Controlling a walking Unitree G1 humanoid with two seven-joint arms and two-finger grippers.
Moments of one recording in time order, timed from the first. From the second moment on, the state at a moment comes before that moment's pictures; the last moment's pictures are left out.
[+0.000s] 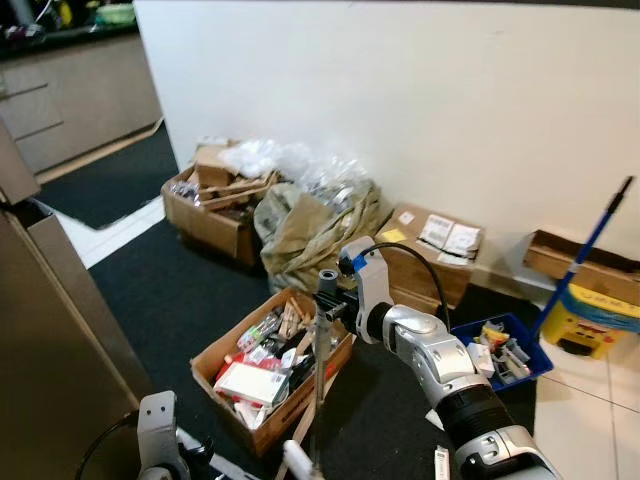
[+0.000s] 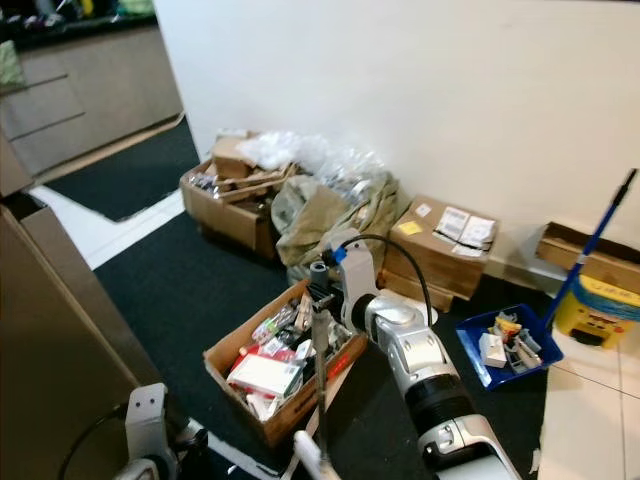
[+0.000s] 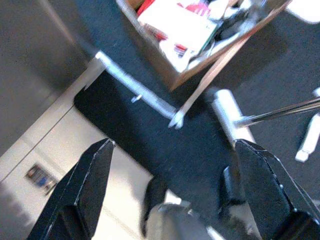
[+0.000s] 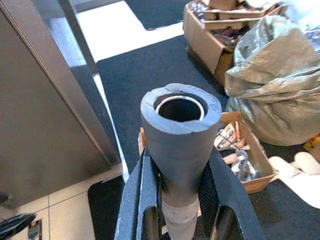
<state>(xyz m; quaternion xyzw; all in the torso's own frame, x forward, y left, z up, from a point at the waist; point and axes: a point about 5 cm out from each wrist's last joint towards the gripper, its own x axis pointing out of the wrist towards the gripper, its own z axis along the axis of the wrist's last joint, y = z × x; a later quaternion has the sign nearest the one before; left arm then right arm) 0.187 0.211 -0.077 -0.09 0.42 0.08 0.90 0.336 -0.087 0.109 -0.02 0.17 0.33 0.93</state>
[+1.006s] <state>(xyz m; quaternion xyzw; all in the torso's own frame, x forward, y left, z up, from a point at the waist) 0.141 0.240 -0.090 -0.08 0.46 0.10 0.88 0.310 -0.068 0.063 0.05 0.23 0.33 0.91</state>
